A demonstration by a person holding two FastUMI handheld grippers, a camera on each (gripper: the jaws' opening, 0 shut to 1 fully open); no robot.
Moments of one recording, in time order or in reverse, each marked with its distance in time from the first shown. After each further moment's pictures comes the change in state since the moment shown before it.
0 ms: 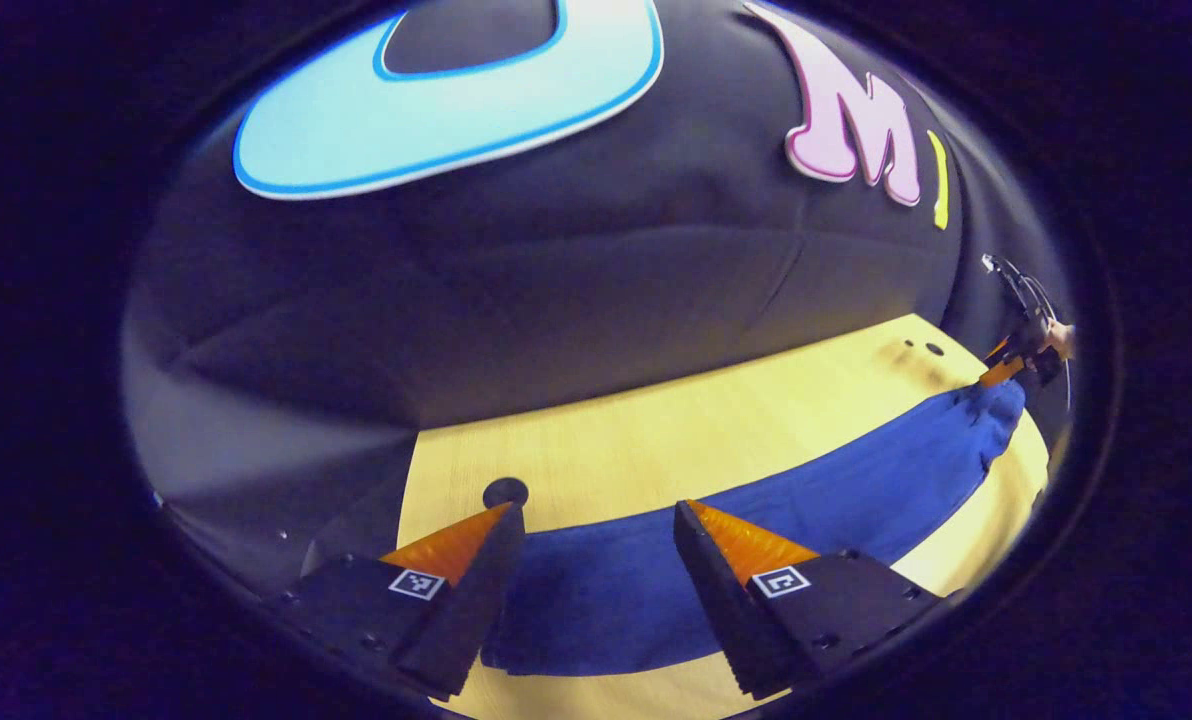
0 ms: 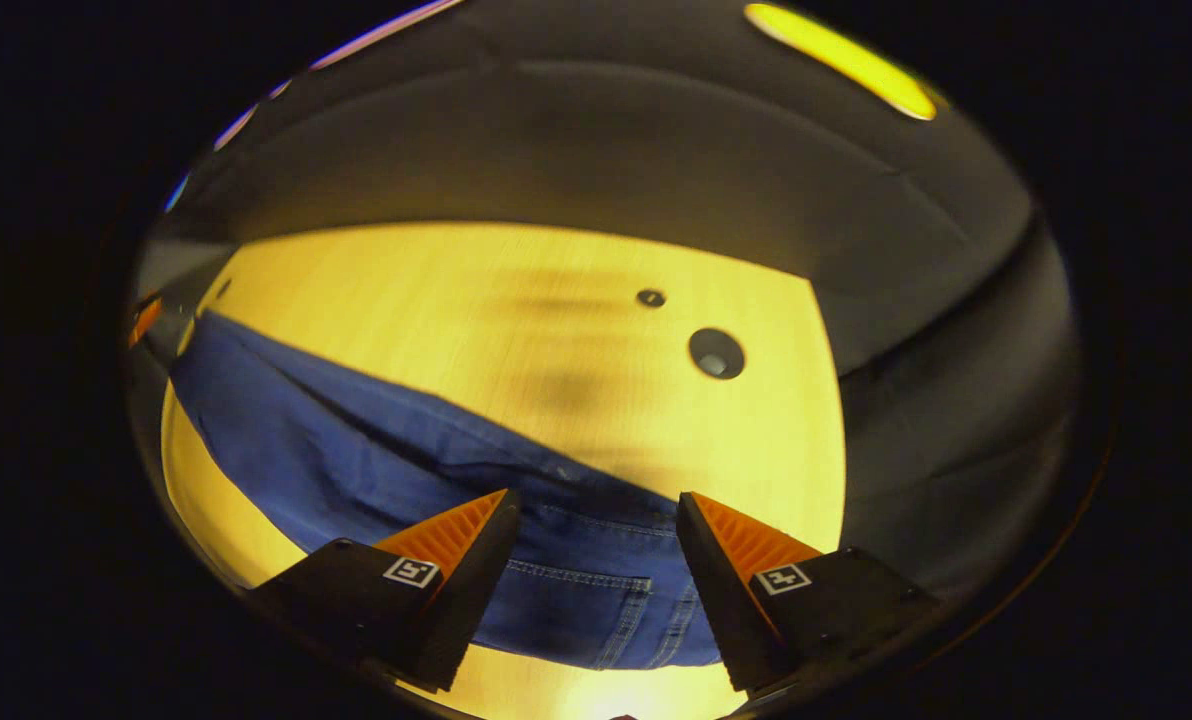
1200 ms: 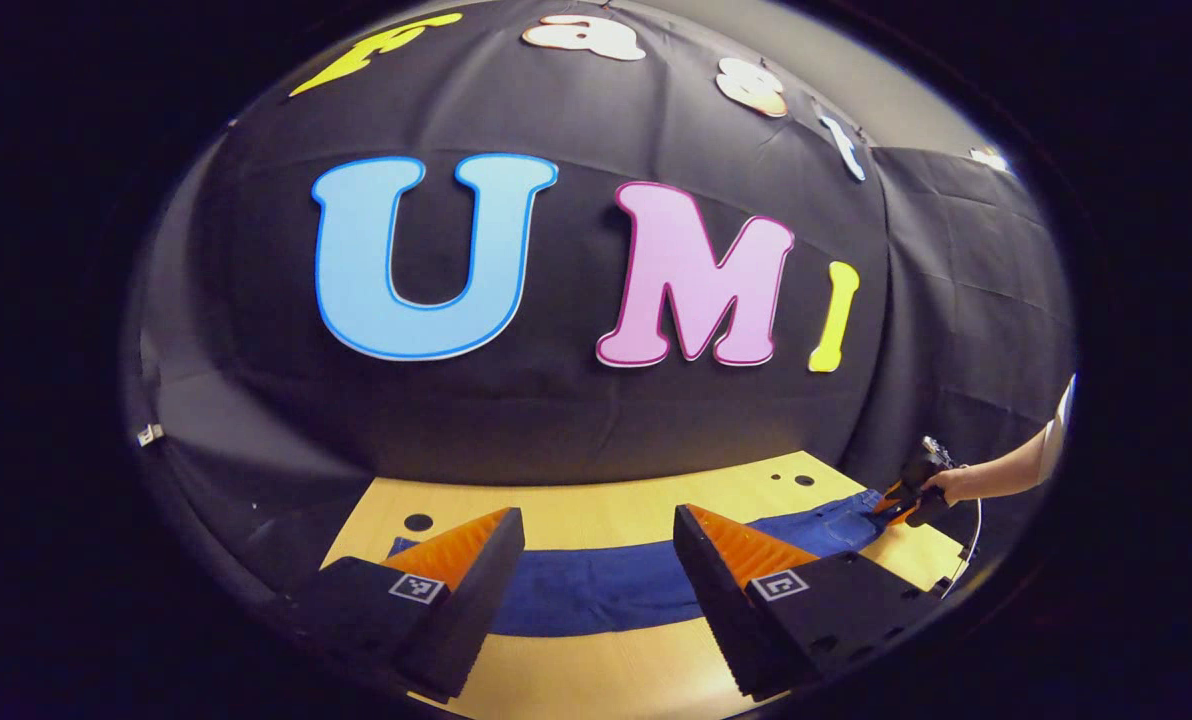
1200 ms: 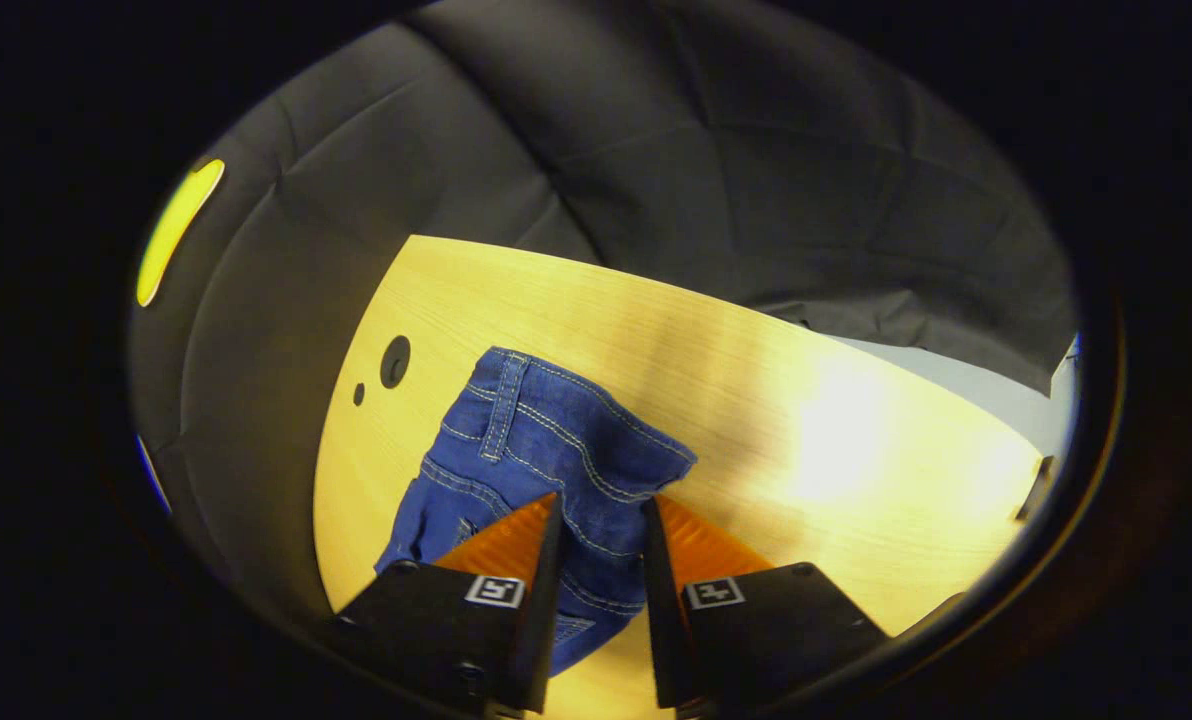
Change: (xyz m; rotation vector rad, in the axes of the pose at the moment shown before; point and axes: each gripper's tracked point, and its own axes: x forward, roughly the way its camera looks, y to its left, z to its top) left arm -0.183 -0.149 0.034 -0.224 -0.287 -0.013; right arm 0.031 -0.096 -0.129 1.179 -0.002 -0.127
